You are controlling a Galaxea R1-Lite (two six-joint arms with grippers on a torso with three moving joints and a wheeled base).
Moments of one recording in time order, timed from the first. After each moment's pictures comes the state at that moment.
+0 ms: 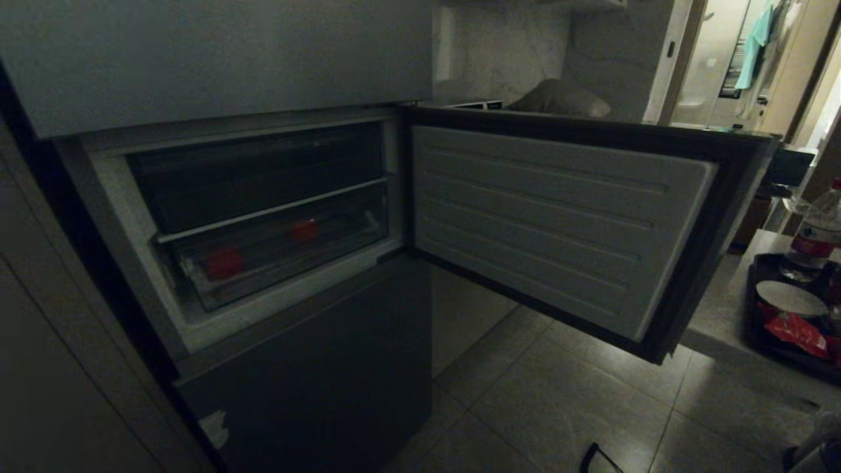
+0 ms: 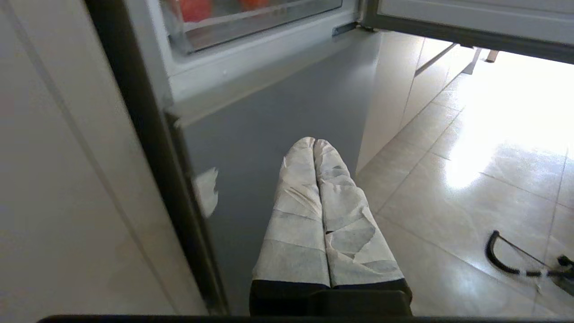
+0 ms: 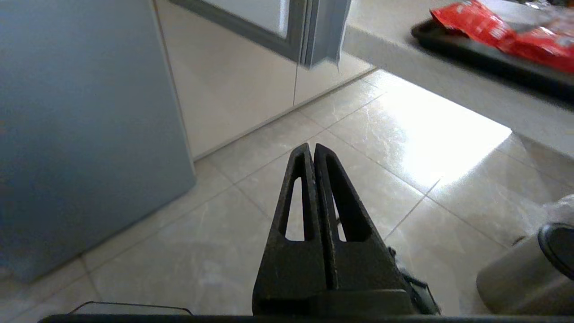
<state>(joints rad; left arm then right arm) 0.00 0.00 0.00 0.00 0.00 -0.01 0.01 0.00 -0.07 0.18 0.02 -0.04</state>
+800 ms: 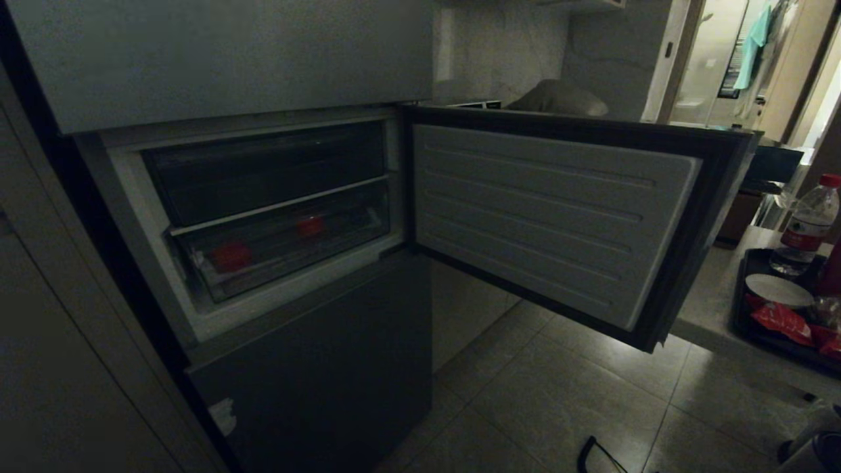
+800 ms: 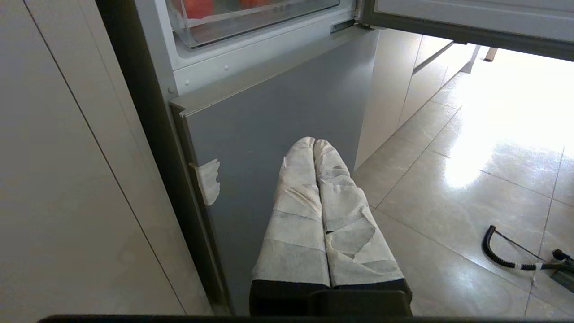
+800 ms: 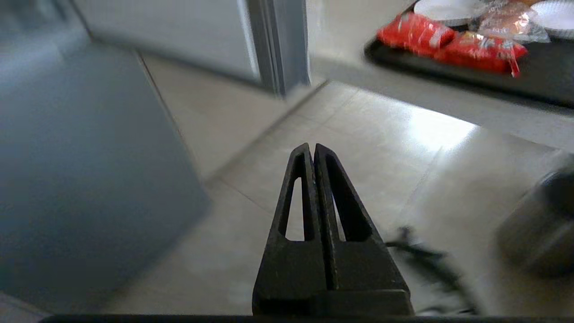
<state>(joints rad) 0.00 0.00 0.00 0.00 0.00 -0.01 0.00 0.27 -0.33 0.18 -0.10 0.16</state>
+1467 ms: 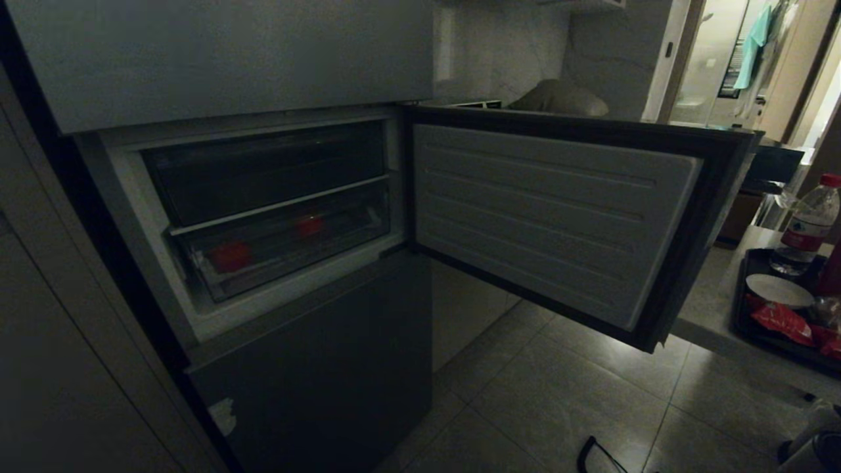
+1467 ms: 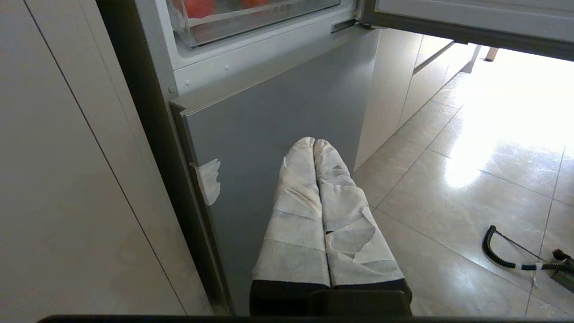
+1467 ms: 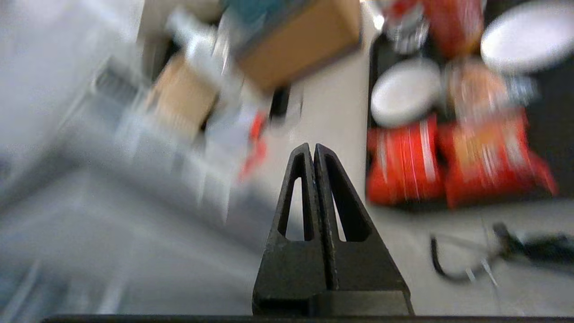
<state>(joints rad) 0.00 0.00 0.00 0.00 0.00 -0.01 -0.34 1.16 -0.79 -0.27 -0.13 0.67</state>
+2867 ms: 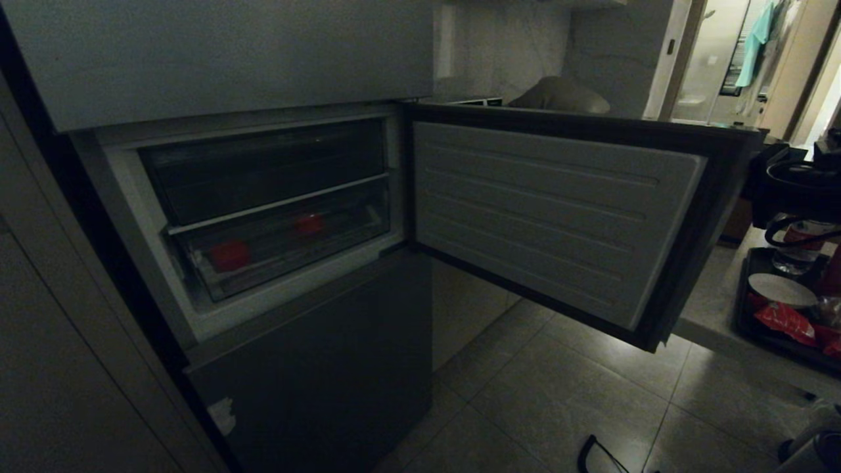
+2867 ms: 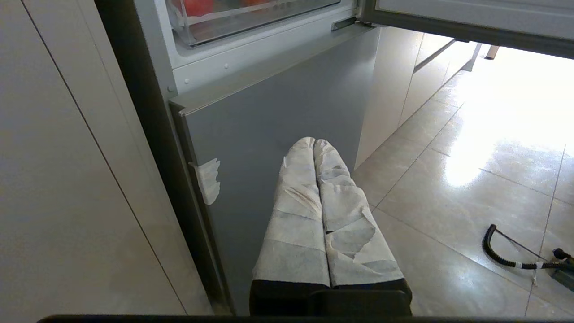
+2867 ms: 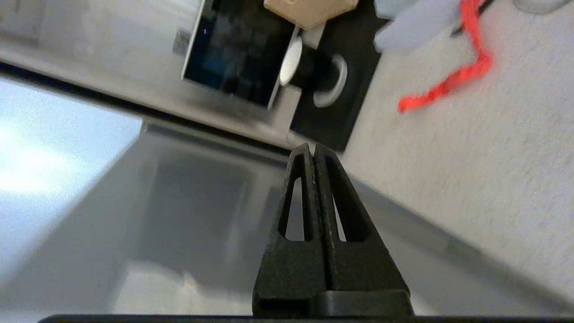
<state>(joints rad) 0.00 0.00 0.00 0.00 0.00 -0.01 -0.31 1.92 -1.45 -0.33 0.57 1.00</state>
